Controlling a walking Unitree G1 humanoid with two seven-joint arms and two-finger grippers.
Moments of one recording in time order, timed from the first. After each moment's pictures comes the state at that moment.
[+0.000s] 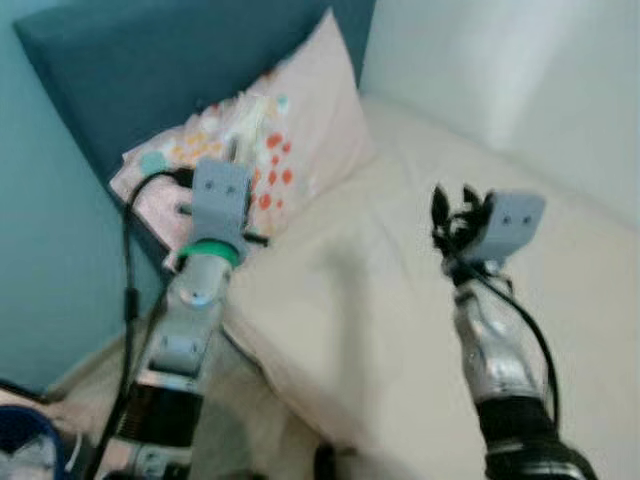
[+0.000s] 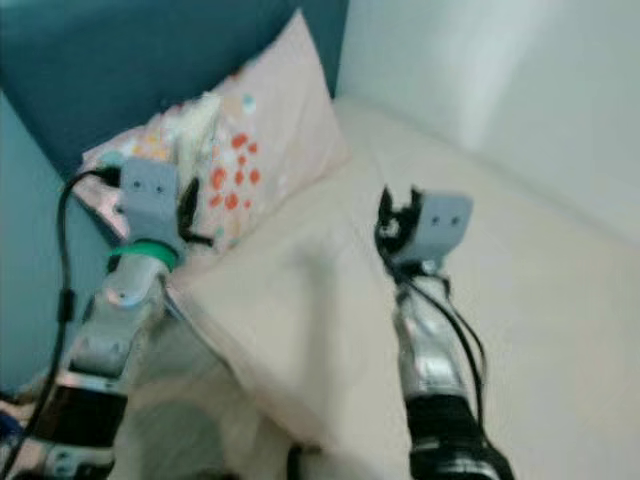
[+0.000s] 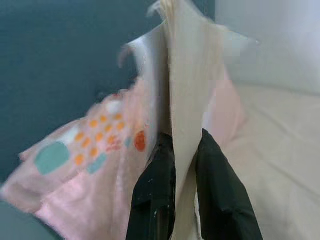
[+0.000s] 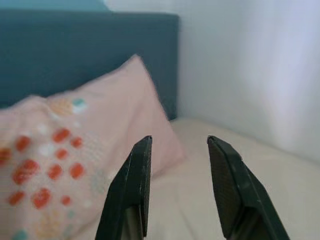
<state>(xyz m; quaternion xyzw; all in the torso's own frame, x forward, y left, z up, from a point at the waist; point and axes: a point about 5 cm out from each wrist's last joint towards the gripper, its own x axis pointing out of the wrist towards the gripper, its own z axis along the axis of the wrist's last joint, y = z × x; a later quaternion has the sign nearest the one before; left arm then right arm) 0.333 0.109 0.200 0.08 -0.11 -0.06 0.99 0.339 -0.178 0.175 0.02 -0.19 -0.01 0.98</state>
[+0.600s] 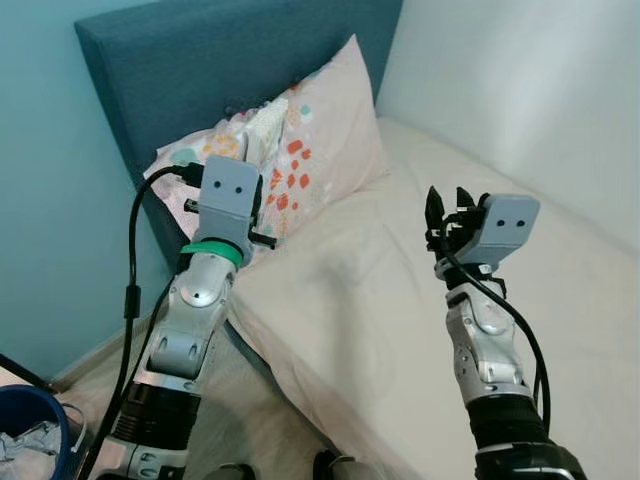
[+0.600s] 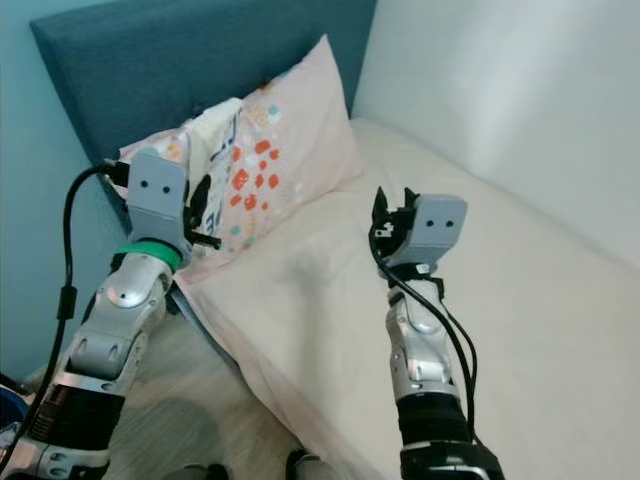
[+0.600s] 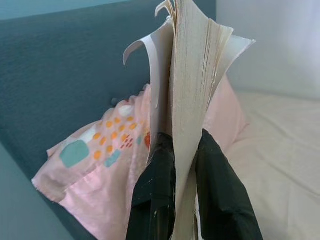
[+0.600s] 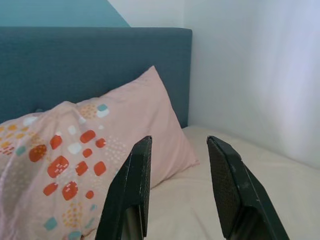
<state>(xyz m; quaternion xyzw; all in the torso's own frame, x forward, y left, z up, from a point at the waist) 0.332 0.111 0.197 0.08 -0.11 -0.06 0.99 0.337 -0.175 0.168 0.02 -0.18 0.00 0.98</state>
